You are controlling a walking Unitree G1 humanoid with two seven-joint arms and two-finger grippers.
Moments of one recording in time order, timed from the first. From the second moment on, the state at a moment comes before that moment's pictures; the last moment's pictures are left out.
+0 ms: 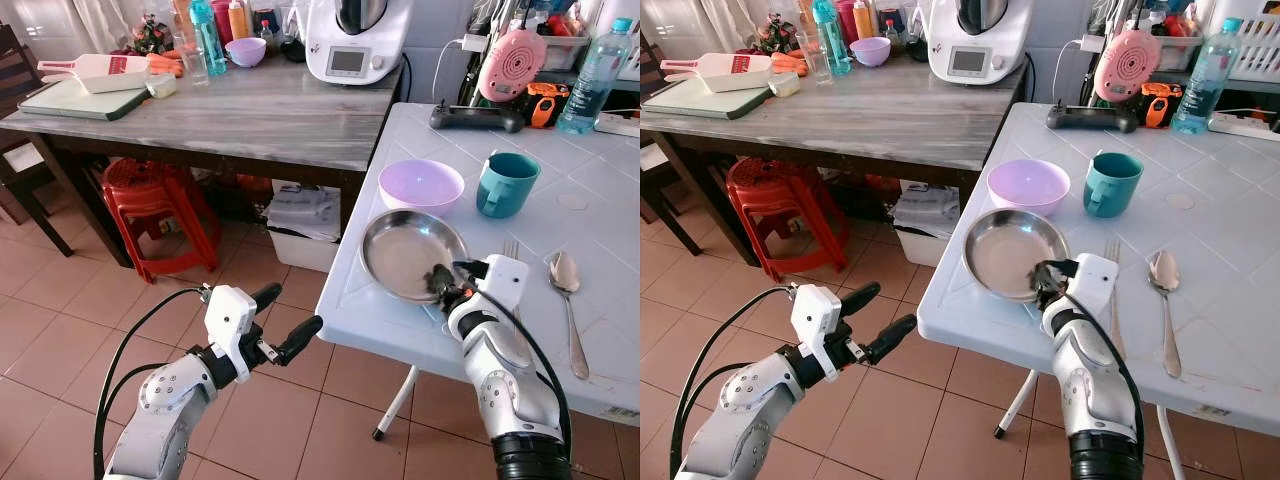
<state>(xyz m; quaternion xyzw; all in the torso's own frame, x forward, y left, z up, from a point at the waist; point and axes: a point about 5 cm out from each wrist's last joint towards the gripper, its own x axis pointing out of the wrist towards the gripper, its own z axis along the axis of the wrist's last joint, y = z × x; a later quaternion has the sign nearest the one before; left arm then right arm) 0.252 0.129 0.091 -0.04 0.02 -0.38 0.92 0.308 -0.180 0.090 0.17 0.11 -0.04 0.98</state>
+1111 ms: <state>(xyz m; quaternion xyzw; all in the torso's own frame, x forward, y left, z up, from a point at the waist) 0.262 0.133 0.098 0.02 -0.03 -0.44 0.90 0.315 -0.176 0.098 0.24 0.12 -0.06 0.96</state>
